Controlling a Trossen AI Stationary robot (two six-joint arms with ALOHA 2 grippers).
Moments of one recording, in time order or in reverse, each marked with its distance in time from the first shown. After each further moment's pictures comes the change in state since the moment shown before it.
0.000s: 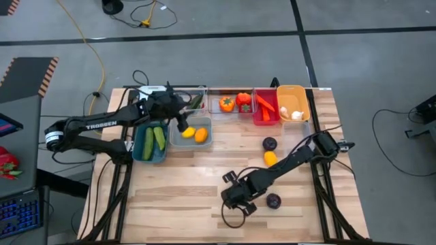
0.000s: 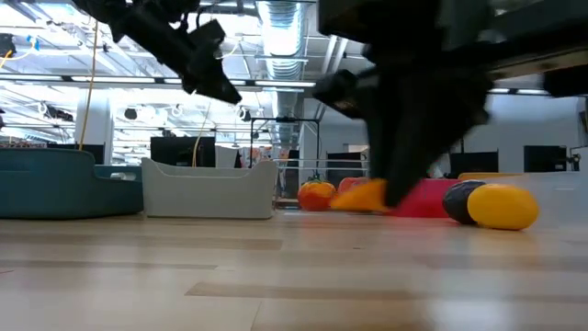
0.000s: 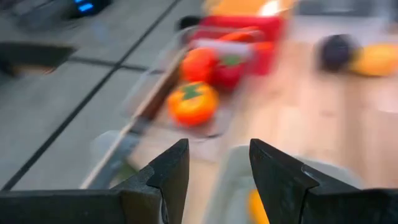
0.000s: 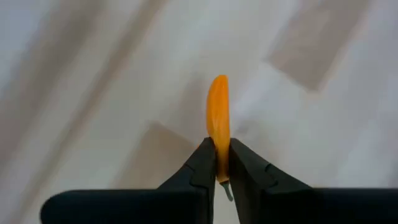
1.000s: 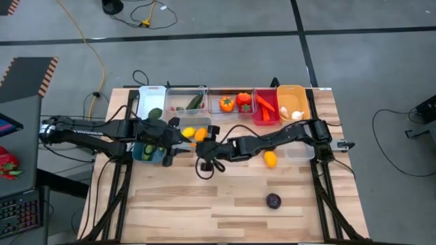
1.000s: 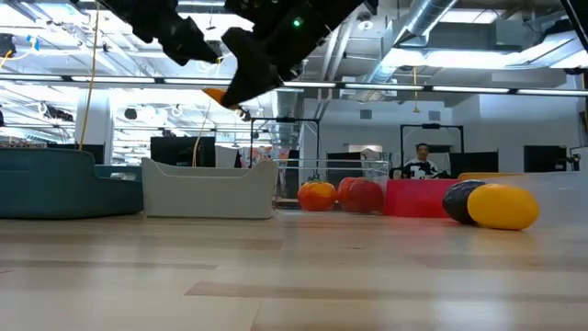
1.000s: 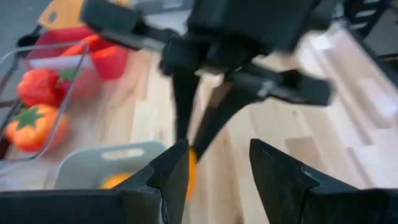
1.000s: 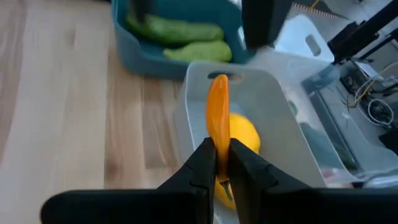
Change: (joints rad) left arm -0.423 -0.138 0.000 -0.203 0.089 -0.046; right arm -0.301 -0.002 0.122 0.438 0.418 0.054
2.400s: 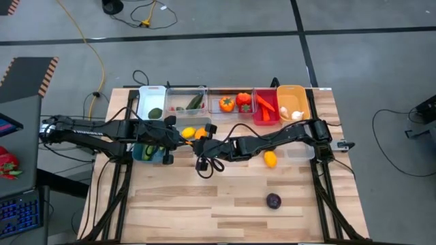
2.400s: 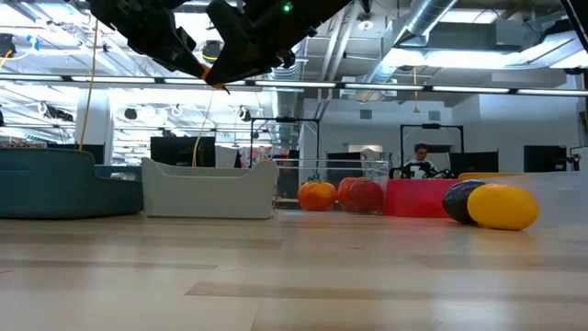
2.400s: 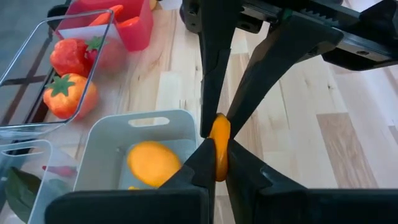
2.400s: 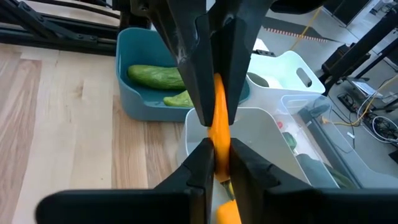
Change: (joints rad) left arm -0.008 0.000 0.000 -0.093 -0.132 0.000; right arm 0.000 -0.002 0.000 0.148 -0.003 -0.002
